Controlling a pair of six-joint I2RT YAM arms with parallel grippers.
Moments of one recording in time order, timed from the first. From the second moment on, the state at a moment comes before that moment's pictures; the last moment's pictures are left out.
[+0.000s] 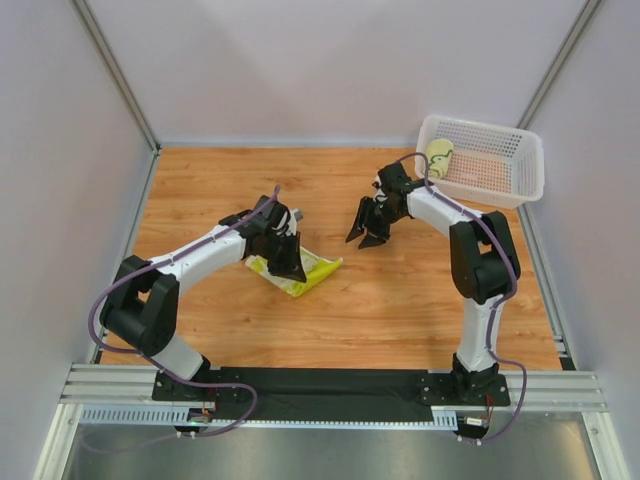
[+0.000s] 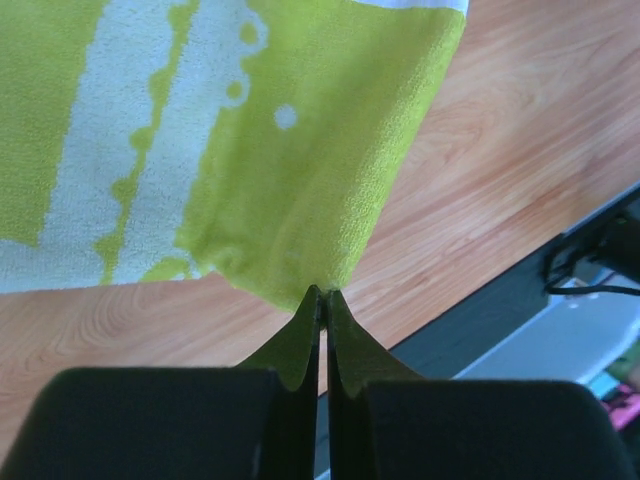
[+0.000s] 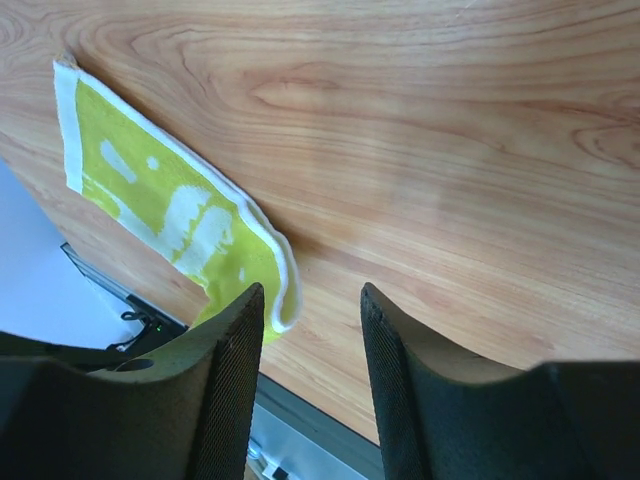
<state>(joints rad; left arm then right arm) -0.56 1.57 1.04 -0.58 0.39 -0.47 0.35 2.01 1.47 -0.65 -0.49 0.64</state>
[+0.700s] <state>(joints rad) -0.38 1.59 0.86 -0.56 0.49 -0.72 0.42 1.90 1.40 -0.59 -0.60 0.57</state>
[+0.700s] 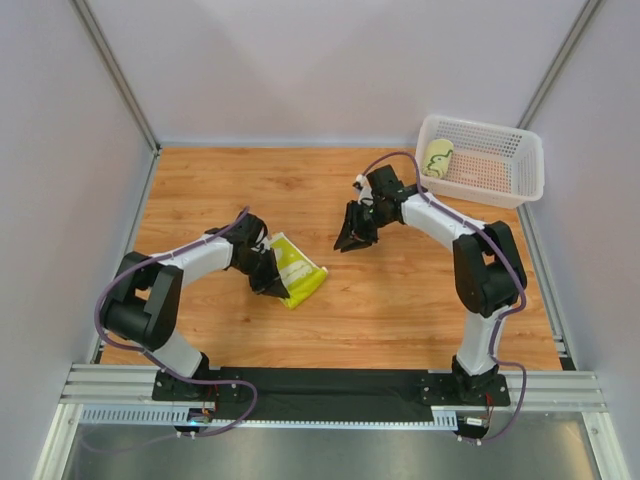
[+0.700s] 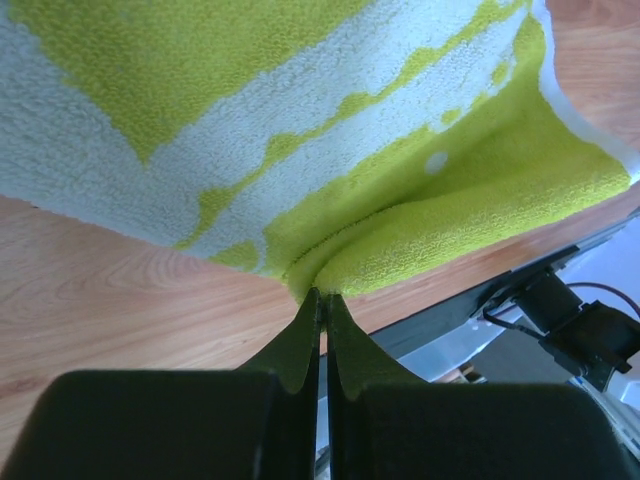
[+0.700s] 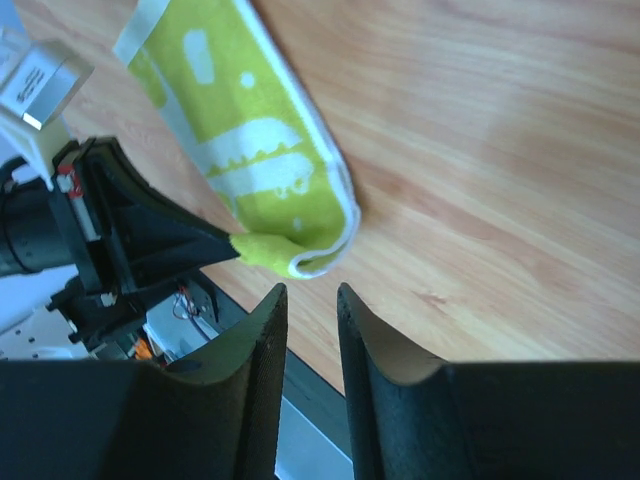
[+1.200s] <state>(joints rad) -0.37 1.65 0.83 -0.53 0.49 -0.73 0.58 1.89 1.38 -0.55 -0.70 0.52</state>
